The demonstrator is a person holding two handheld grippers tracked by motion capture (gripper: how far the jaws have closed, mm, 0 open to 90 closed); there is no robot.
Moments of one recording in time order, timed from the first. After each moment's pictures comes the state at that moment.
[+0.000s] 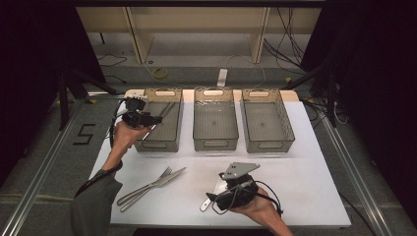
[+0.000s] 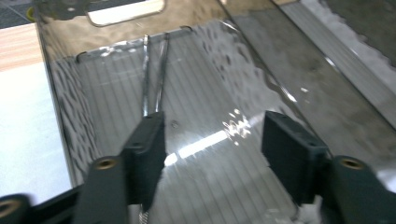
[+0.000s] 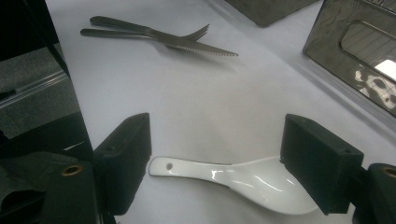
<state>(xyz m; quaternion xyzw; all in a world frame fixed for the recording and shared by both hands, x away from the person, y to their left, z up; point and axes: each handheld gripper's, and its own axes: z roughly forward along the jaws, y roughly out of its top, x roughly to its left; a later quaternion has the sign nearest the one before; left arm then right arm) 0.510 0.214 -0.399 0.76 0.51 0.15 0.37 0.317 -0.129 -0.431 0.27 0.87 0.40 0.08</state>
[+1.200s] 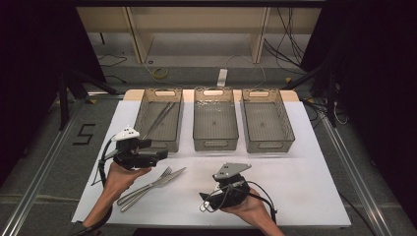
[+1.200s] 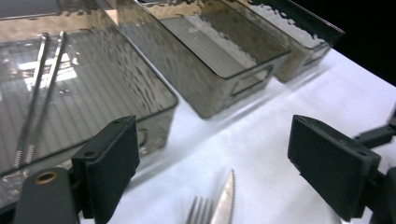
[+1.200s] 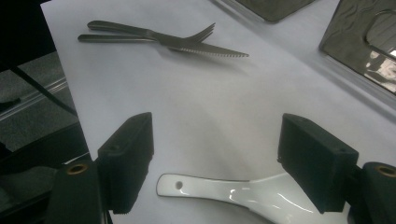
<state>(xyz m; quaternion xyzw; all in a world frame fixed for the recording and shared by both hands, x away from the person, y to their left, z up) 0.376 0.202 -0.404 0.76 0.42 0.12 0.48 0.320 -0.110 -0.443 0.28 0.87 0.41 0.07</state>
